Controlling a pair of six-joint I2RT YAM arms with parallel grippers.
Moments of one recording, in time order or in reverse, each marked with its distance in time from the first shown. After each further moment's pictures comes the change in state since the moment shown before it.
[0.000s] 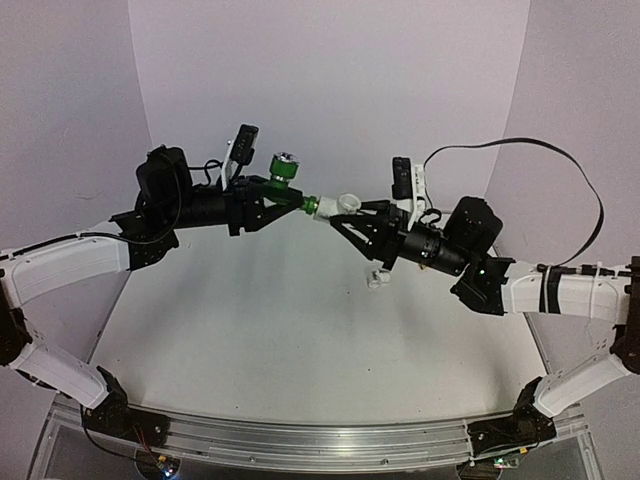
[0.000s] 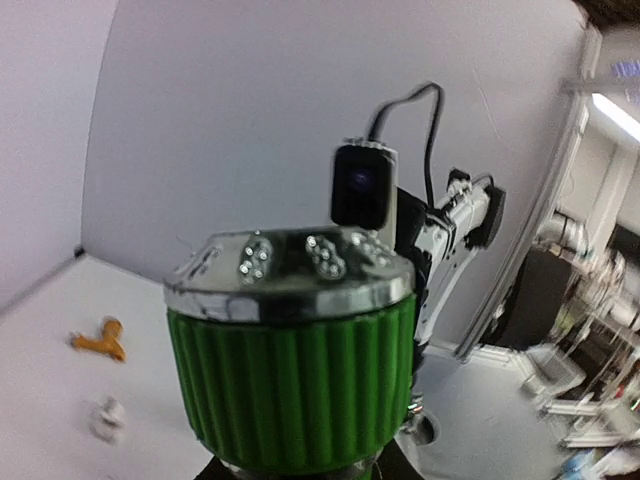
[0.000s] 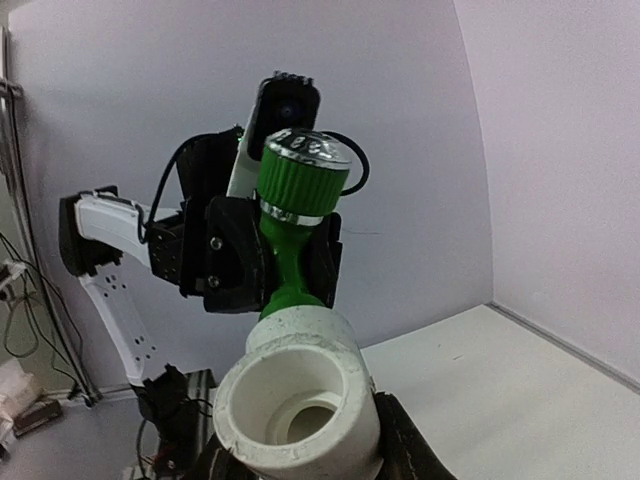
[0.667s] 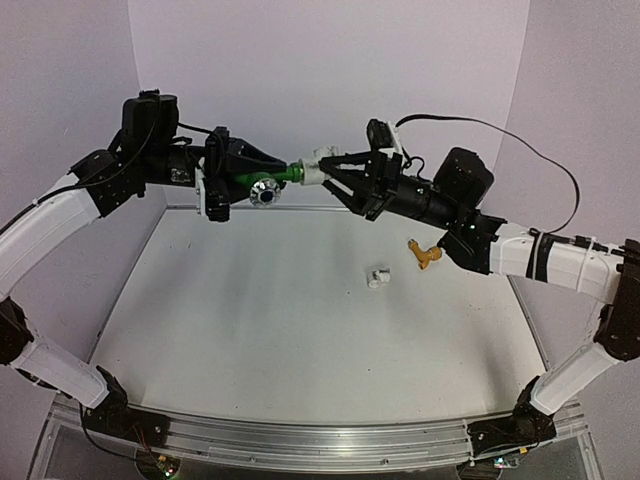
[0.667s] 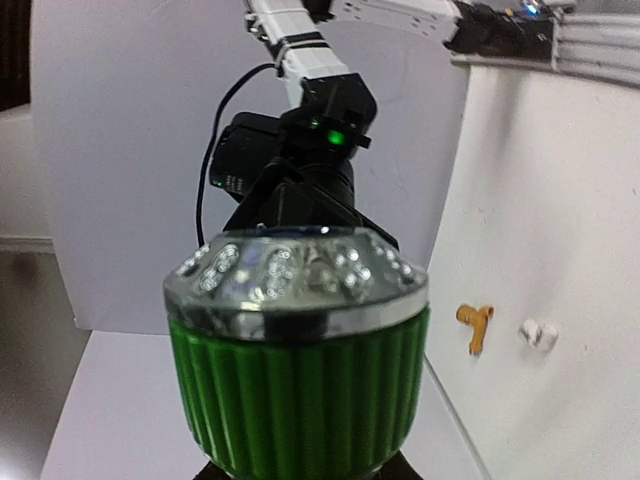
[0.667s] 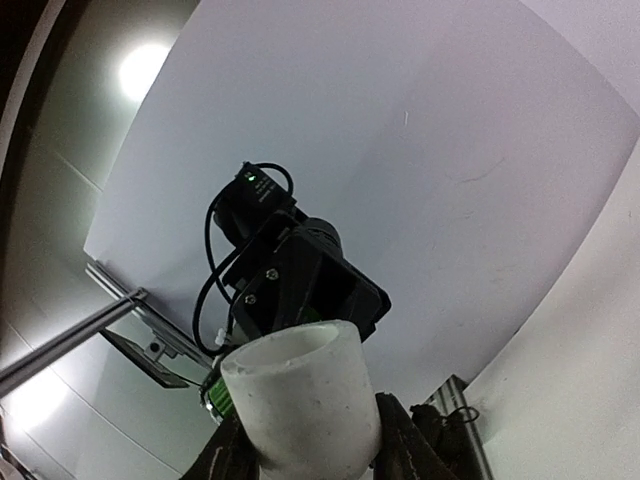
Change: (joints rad) left arm 0.035 0.012 0.429 -0.730 0.105 2.024; right arm -0.045 0.133 0.323 -0.107 -0.171 0.911
